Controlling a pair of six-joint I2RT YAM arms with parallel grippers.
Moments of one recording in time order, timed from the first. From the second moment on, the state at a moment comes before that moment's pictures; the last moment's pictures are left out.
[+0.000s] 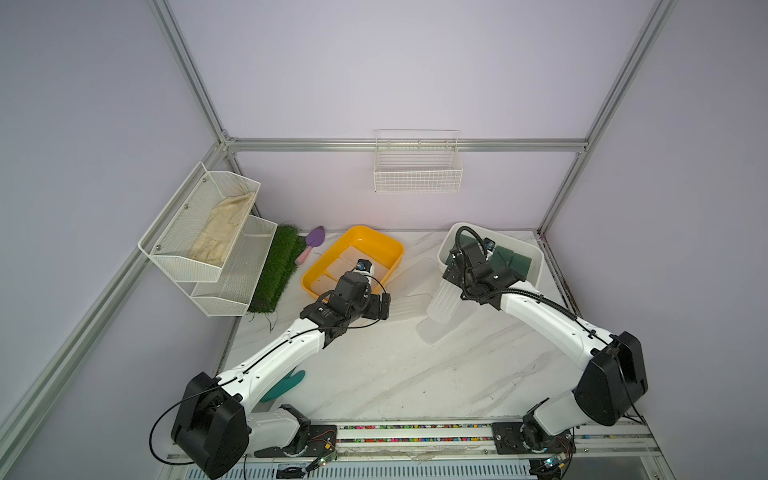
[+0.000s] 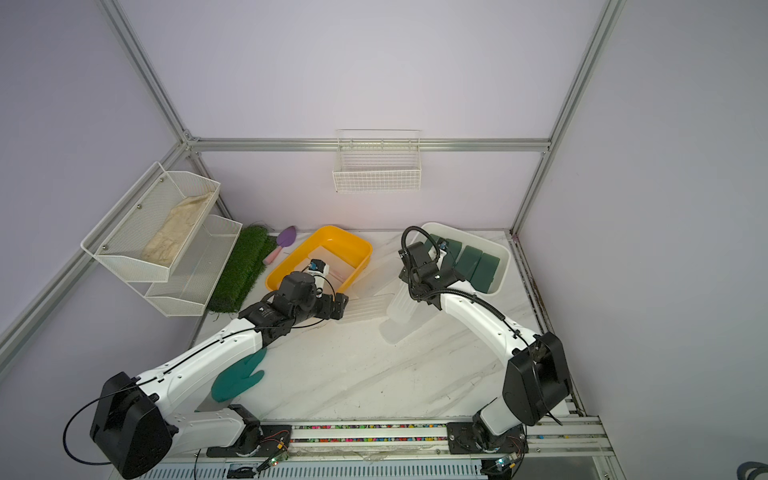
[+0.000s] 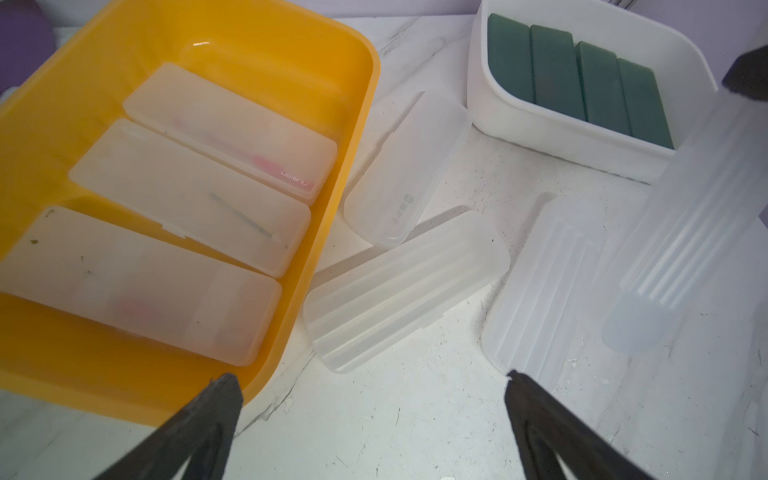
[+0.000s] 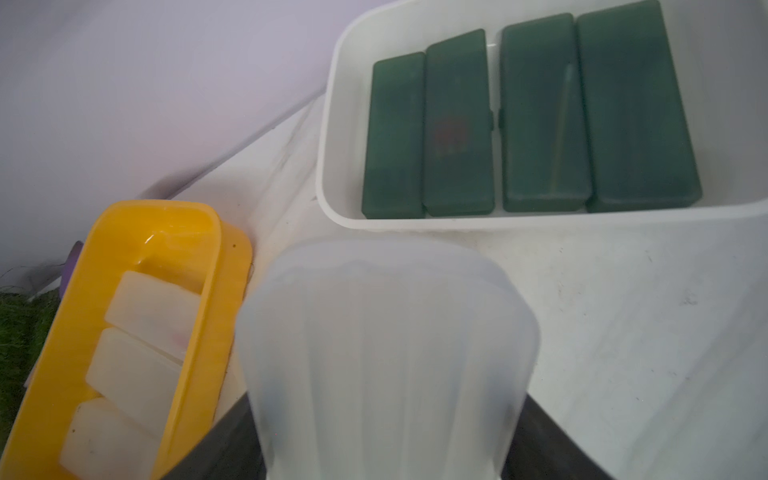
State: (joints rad) left arm -0.55 1.28 0.95 -0.38 -0.10 -0.32; right arm 0.54 1.55 1.32 -0.57 0.44 0.87
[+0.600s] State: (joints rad) left arm -0.54 1.45 1.09 -0.52 -0.11 -0.21; right arm 0.55 1.70 1.47 -0.25 0.32 0.55
